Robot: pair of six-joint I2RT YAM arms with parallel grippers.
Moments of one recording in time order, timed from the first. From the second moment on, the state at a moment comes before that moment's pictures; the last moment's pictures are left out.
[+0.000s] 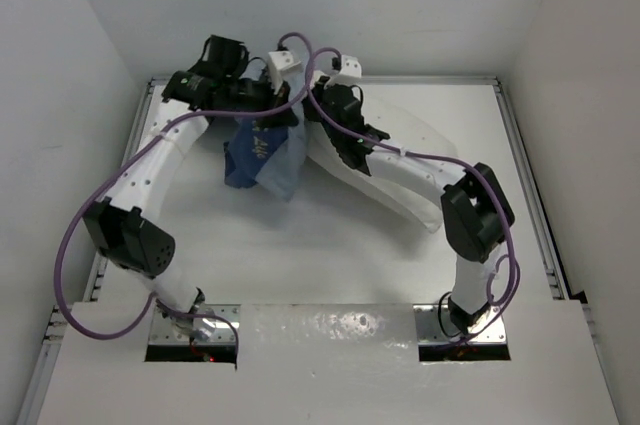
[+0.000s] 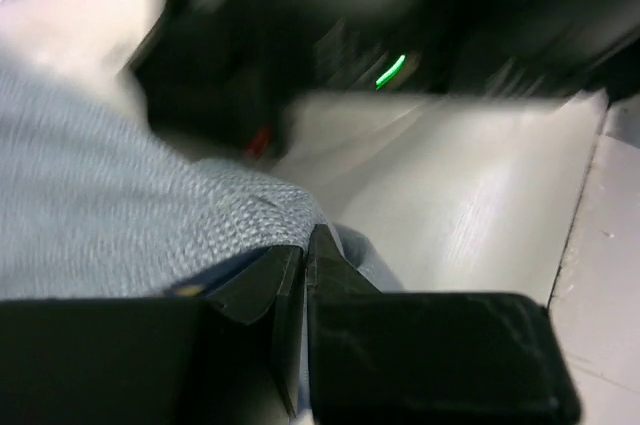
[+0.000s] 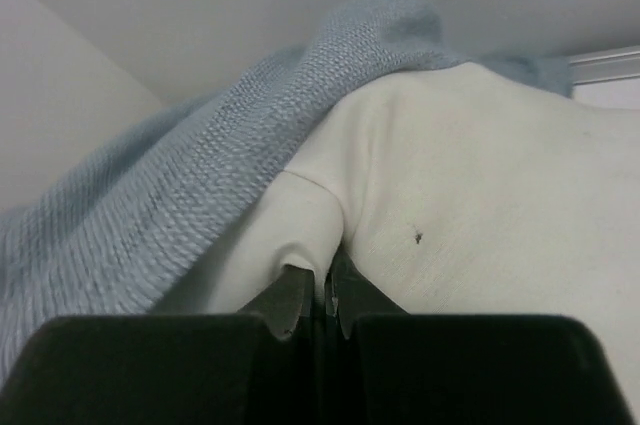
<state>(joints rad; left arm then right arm) -0.28 1.59 1.73 -0.91 0.74 0.45 0.69 1.86 1.38 0.36 0.35 0.52</state>
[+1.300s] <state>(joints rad) -0.44 1.85 1.99 -0.77 0.05 0.24 0.54 1.59 1.27 0.17 -0.22 -0.04</state>
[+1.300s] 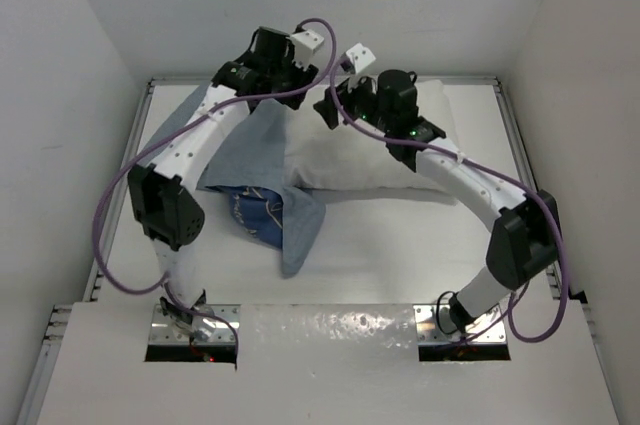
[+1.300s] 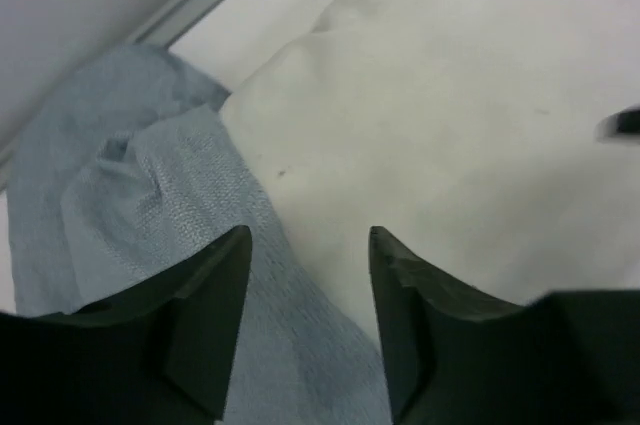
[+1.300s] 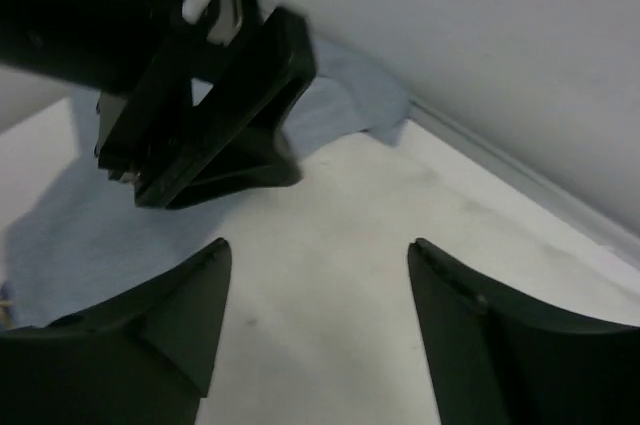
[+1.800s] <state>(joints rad) -0.37 2.09 2.11 -0.82 -0.11 0.14 0.42 1.93 1.43 -0.02 0.01 -0.07</state>
